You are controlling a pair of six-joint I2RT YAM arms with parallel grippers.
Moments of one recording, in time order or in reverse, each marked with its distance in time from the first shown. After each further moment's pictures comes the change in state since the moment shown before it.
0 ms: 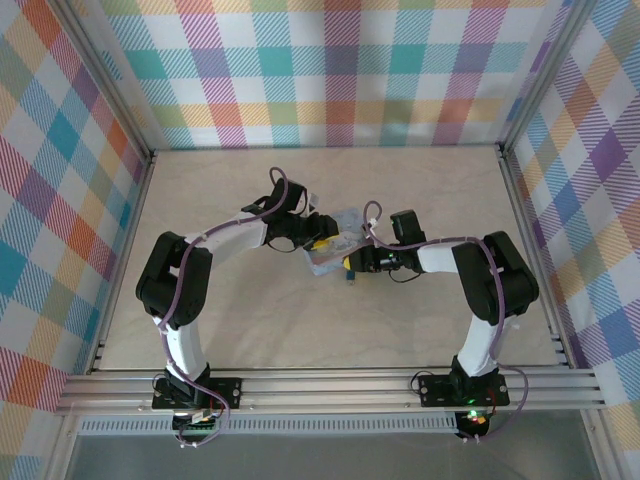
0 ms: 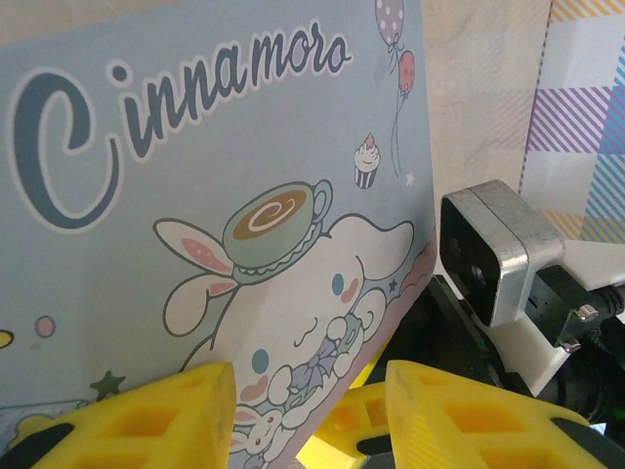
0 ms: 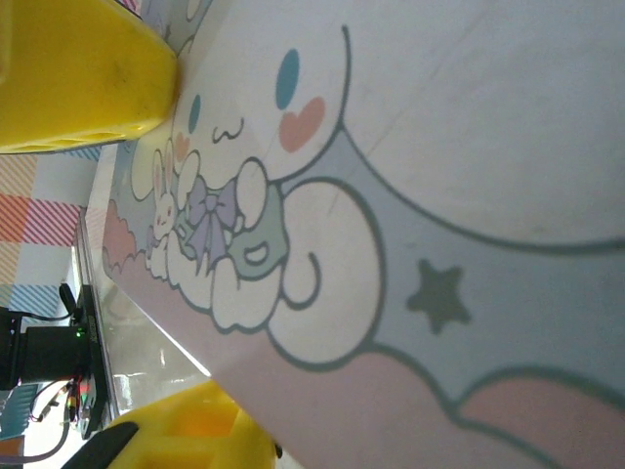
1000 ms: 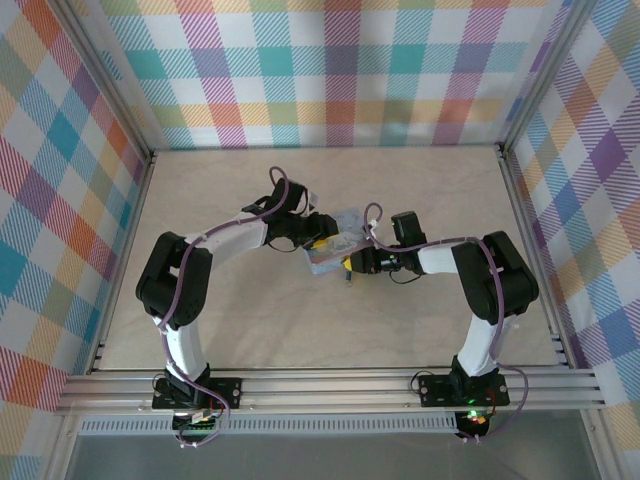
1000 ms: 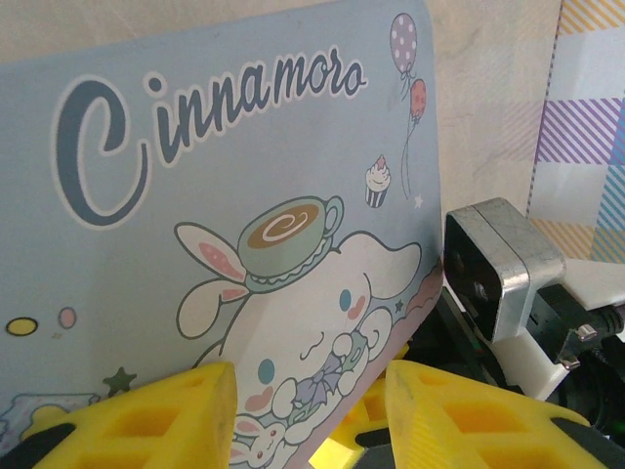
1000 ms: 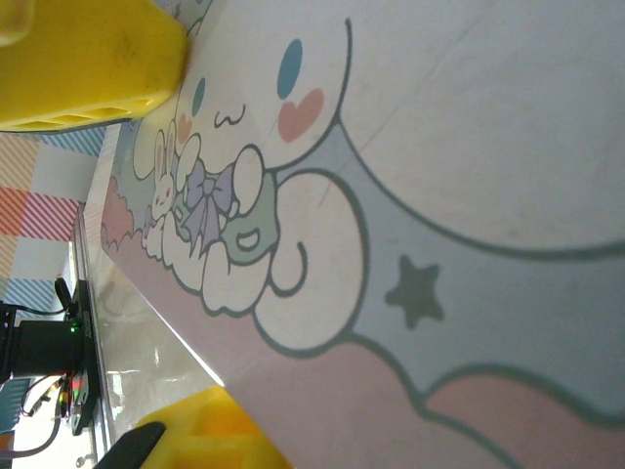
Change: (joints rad) left arm -0.005 0.000 0.001 0.001 -0.042 0.001; right arm -0.003 0.001 -0.021 0.035 -0.007 -0.022
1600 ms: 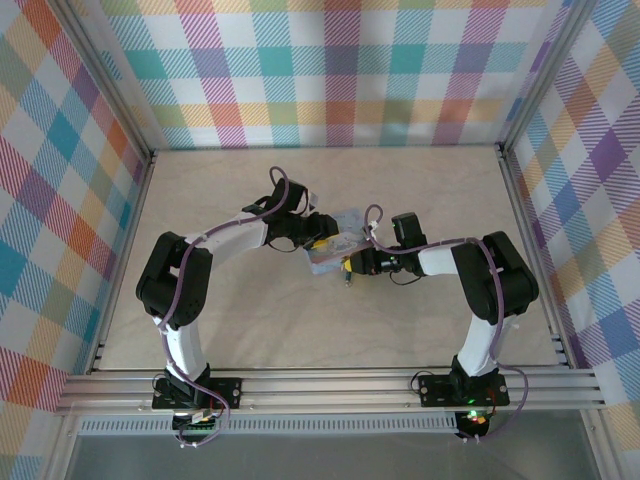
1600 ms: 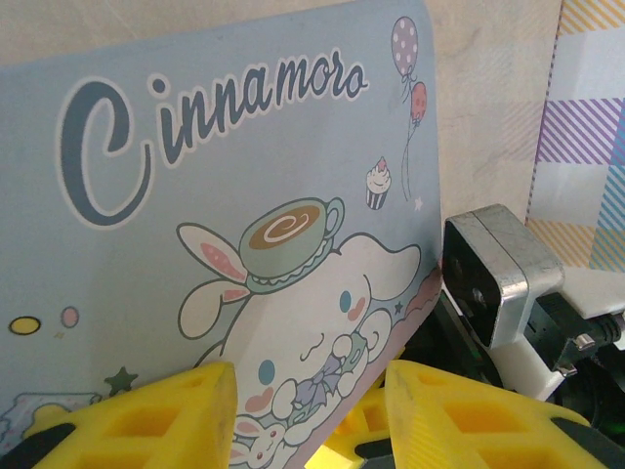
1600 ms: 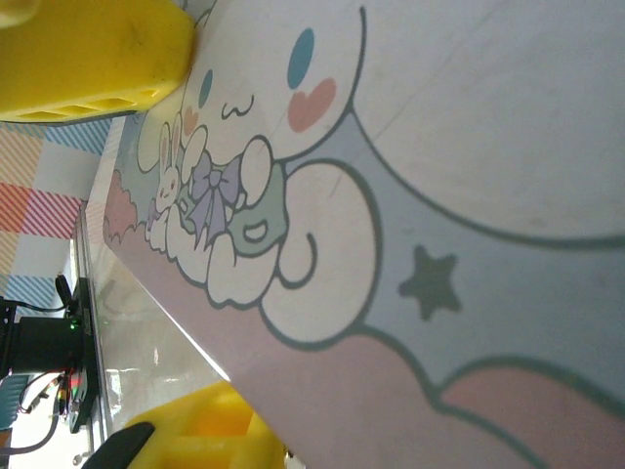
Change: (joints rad) left arm -0.001 0.000 0.002 0.000 -0.001 0.000; right arm 0.000 0.000 -0.016 0.029 -0.008 -0.002
